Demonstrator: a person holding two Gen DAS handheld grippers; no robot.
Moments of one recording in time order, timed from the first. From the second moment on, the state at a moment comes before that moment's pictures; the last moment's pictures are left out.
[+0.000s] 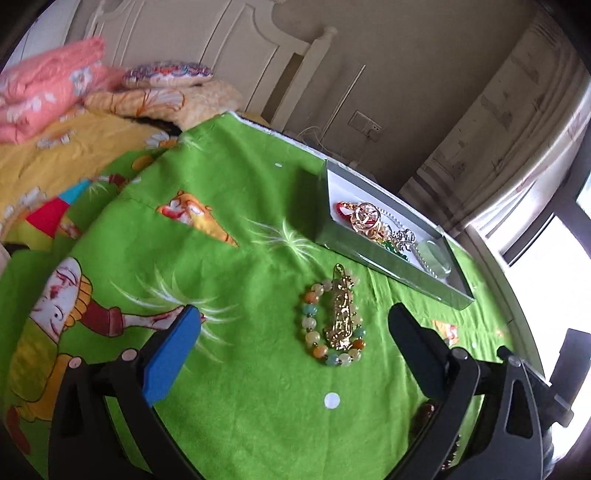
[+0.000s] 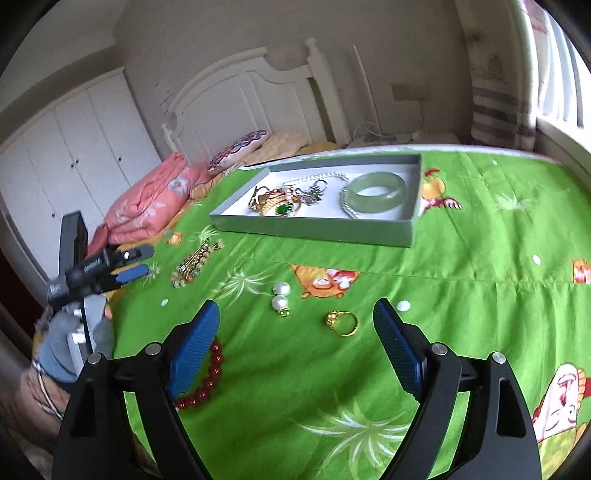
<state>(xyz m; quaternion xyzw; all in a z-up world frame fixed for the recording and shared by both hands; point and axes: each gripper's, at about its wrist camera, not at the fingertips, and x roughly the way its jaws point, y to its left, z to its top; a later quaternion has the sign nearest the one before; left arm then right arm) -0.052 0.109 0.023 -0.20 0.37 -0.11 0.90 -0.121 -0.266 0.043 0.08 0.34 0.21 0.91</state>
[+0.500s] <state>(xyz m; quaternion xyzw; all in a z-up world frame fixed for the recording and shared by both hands) -0.049 0.085 0.027 -0.16 0.38 -0.15 0.90 -0.117 -0.251 0.037 0.05 0.35 0.20 0.92</state>
